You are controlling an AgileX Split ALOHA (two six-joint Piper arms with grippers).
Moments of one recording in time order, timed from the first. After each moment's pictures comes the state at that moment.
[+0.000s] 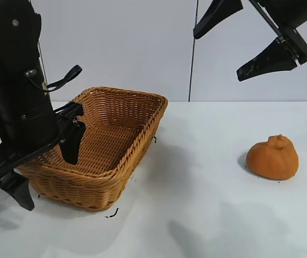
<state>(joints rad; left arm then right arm) -0.55 1.87 -1.06 0.08 0.66 -1.71 0.11 1.64 -1.23 0.85 0.88 -0.34</state>
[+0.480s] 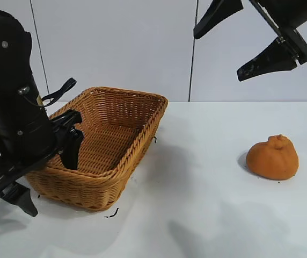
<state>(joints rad) -0.54 1.87 -1.01 0.09 0.54 -1.68 0.11 1.64 -1.23 0.85 0.88 -0.34</state>
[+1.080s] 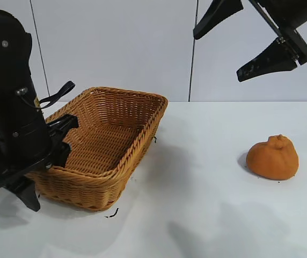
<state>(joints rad) -0.54 1.87 -1.01 0.08 0.60 -1.69 0.11 1.64 -1.23 0.85 0.89 -0.34</state>
